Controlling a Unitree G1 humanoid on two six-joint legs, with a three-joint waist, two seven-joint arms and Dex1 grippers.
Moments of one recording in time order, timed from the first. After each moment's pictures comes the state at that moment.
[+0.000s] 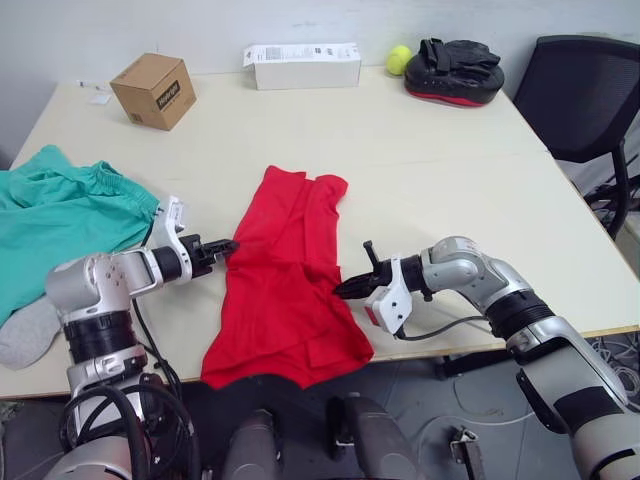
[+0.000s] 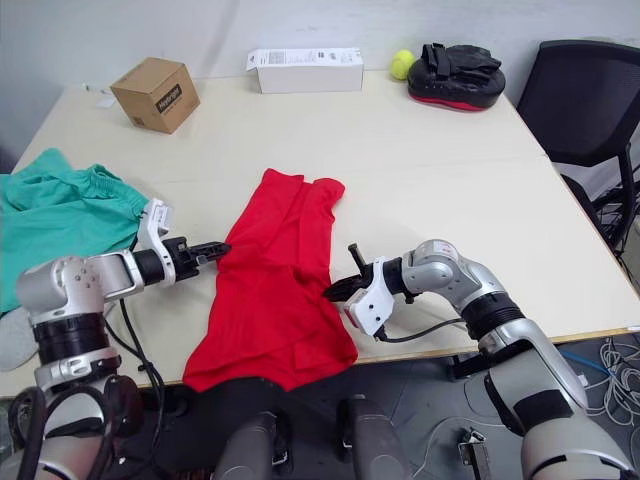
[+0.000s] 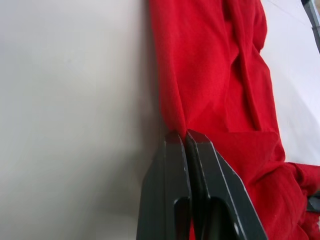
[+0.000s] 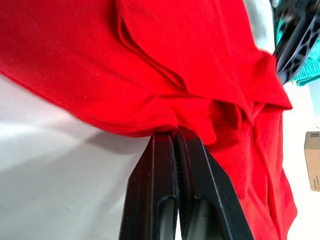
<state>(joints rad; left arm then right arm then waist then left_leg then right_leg) -0.63 0.41 0.52 0.06 -0.43 1.43 -0.50 -0.82 -0.55 0.50 0.67 -0.32 -1.07 0.92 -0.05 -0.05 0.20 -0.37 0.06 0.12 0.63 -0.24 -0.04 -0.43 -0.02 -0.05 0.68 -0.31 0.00</state>
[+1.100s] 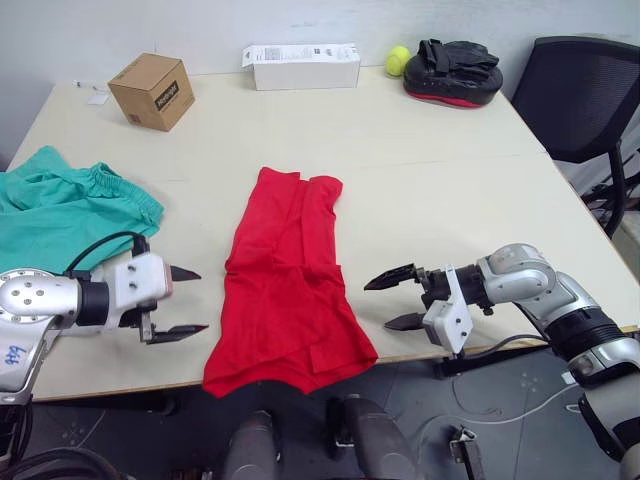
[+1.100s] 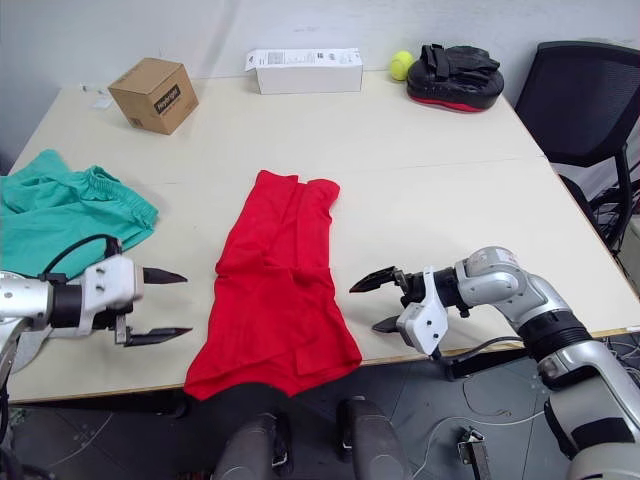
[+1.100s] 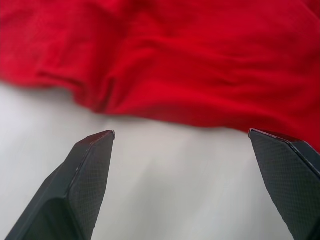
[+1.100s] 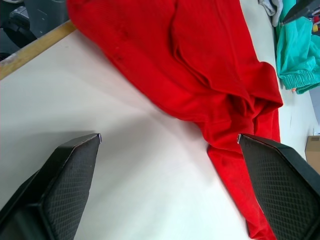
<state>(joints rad) -0.04 1.04 0.18 -0.12 -0.20 -0.07 -1.22 -0.68 -0.81 0.49 0.51 -0.06 -1.18 1.05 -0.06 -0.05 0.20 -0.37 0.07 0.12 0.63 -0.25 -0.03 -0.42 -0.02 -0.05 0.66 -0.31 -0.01</state>
